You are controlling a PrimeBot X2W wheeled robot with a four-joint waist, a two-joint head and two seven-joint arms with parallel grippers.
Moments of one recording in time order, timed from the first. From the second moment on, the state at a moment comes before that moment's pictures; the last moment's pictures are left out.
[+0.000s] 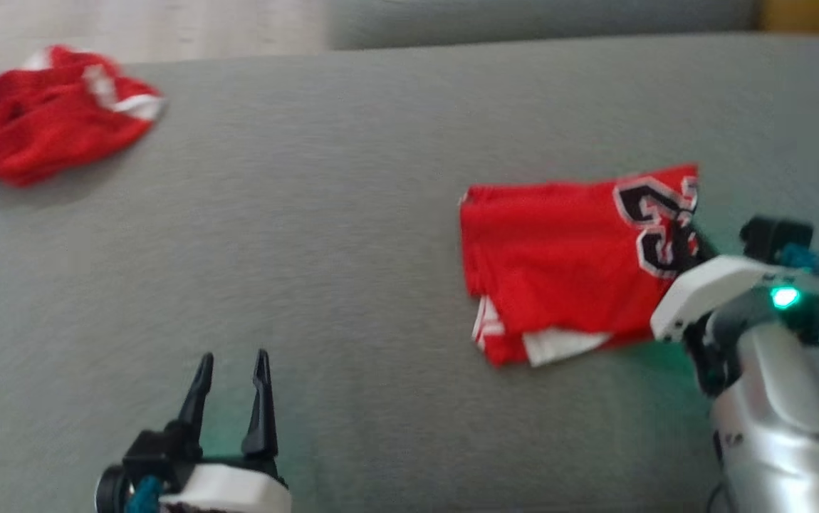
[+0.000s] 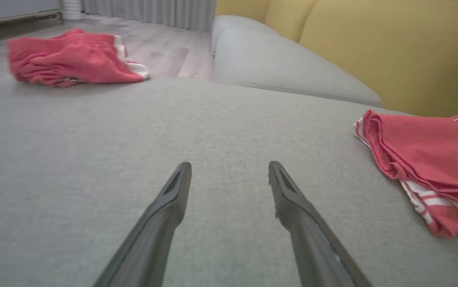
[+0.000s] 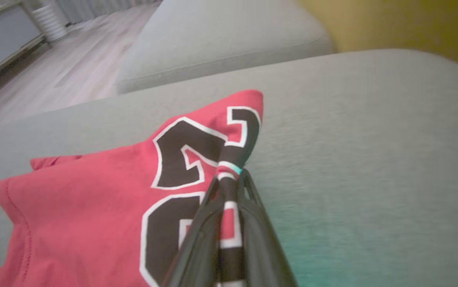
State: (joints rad) left arm 0.00 0.21 -0.42 0.22 -0.49 0.16 -0.25; right arm -0.46 -0.05 -0.12 0.72 0.11 0.13 0.05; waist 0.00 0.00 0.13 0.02
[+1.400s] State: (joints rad) left arm -0.16 0.29 -0.42 0.10 -0.43 0.20 -0.18; right arm -0.88 -0.34 -0.39 0.83 -0.17 0.13 0.08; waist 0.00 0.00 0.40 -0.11
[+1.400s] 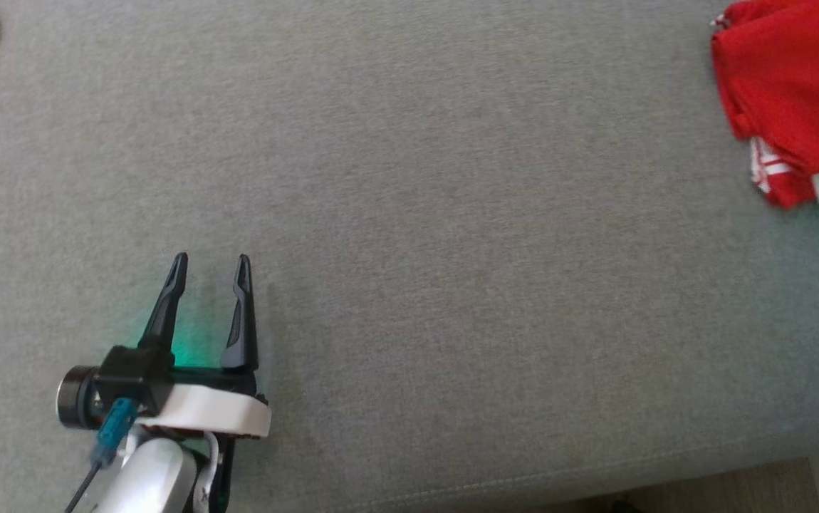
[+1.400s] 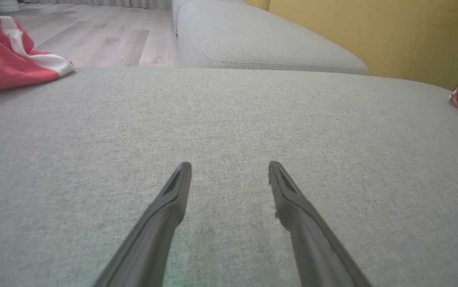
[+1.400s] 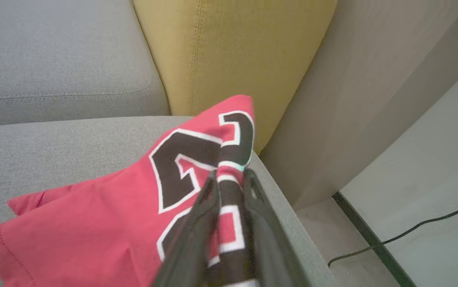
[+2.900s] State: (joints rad) left arm 0.14 0.24 -0.40 0.25 -0.57 0.19 -0.24; right arm -0.01 -0.05 0.05 0.38 0.12 0.13 -0.09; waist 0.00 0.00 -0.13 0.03
